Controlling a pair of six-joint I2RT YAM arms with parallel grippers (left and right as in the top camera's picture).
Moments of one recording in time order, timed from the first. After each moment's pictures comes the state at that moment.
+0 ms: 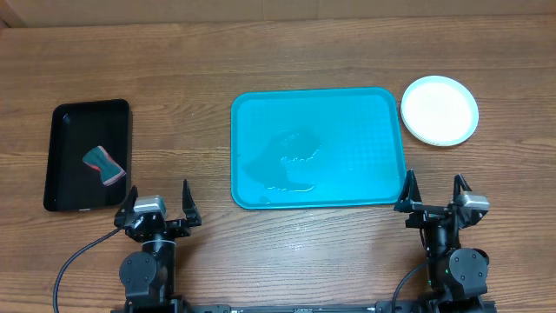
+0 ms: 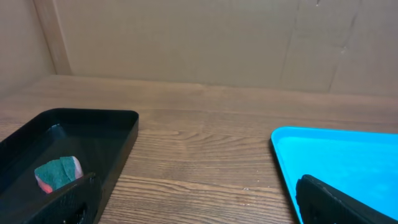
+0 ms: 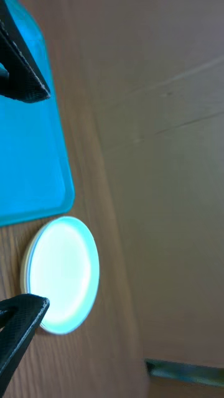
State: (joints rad) left arm 0.08 0.02 0.01 -0.08 -0.02 -0.05; right arm 0.17 0.01 0.02 -0.01 0.22 0.18
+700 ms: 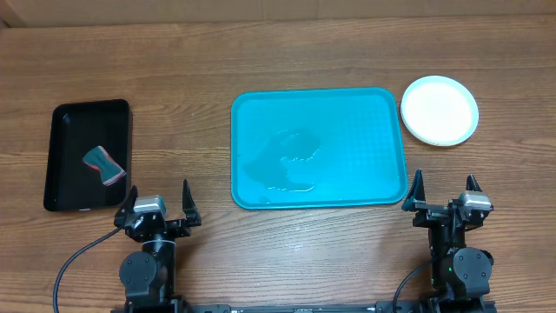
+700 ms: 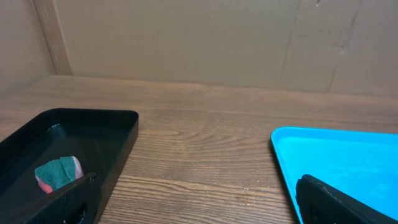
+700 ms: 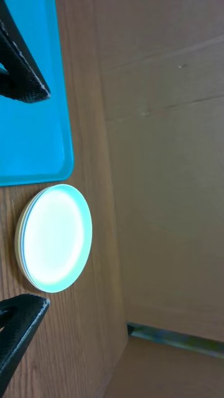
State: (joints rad) left arm 0.08 0.02 0.01 -0.08 -0.02 -0.05; right arm 0.10 0.01 0.02 -0.01 0.22 0.07
